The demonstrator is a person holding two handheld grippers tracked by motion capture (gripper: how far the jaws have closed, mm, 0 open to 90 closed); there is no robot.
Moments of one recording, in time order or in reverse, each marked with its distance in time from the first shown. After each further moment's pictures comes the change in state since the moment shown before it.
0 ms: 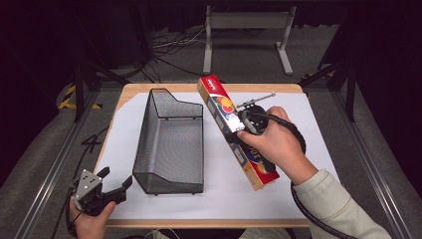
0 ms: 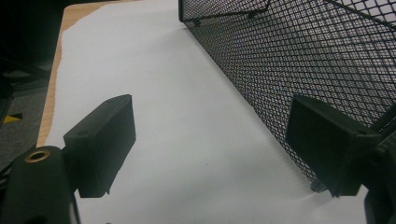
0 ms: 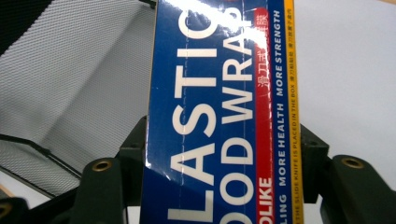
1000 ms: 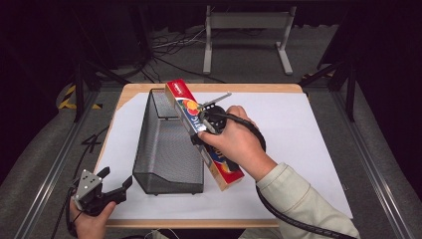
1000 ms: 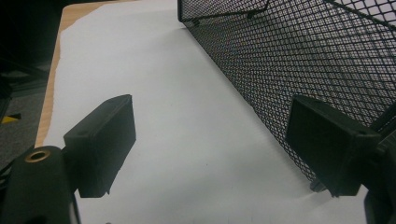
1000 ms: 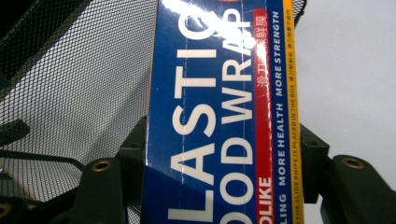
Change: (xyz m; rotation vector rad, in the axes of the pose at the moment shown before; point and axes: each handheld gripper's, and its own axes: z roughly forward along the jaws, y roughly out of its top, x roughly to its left) left arm 0.000 -0.001 0.000 -0.001 -0.005 0.001; right arm 0.066 0.027 0.041 0.032 0.040 -0.034
